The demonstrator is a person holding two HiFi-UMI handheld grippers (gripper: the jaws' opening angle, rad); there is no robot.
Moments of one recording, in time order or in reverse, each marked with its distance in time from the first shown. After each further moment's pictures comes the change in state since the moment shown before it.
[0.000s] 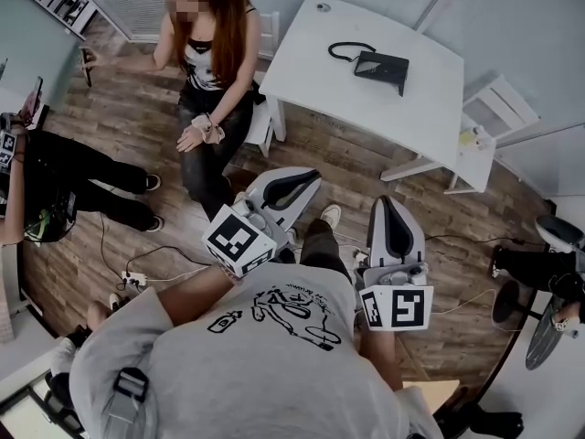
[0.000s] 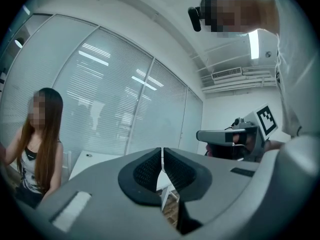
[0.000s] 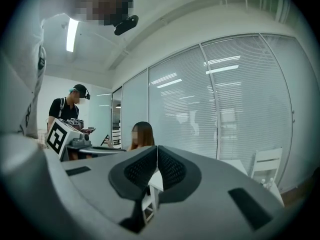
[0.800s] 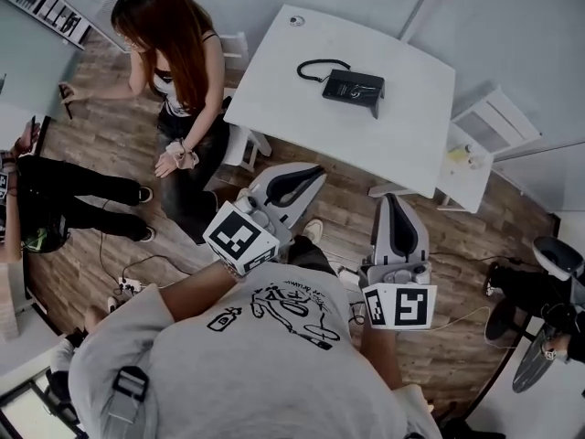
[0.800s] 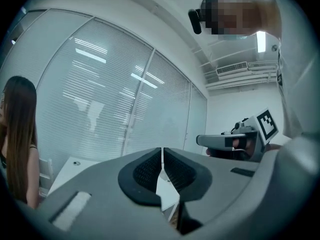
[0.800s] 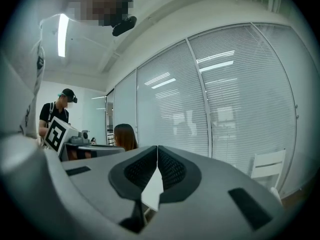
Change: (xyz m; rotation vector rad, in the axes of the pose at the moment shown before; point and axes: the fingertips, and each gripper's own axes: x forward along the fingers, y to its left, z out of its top) left arm 0.193 0.018 0.021 0.017 0.005 0.015; right arm 0.067 -0.187 0.005 0.041 -0.014 -0.005
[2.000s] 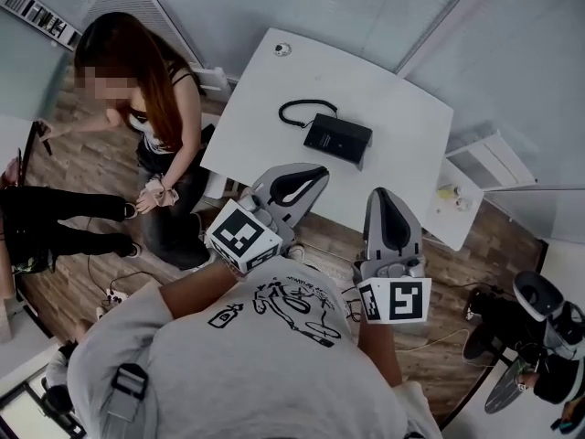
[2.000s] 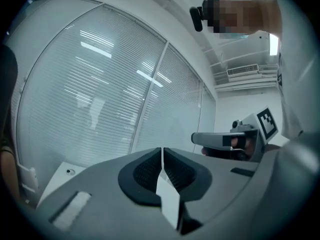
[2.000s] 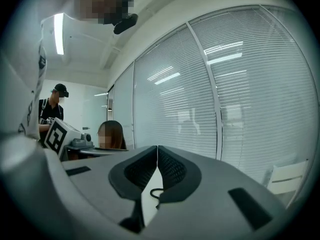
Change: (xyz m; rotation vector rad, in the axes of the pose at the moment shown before) left arm 0.153 0.135 0.014 -0.057 -0.003 0.013; right arm 0.188 -0.094 0.010 -0.022 0.030 0.073
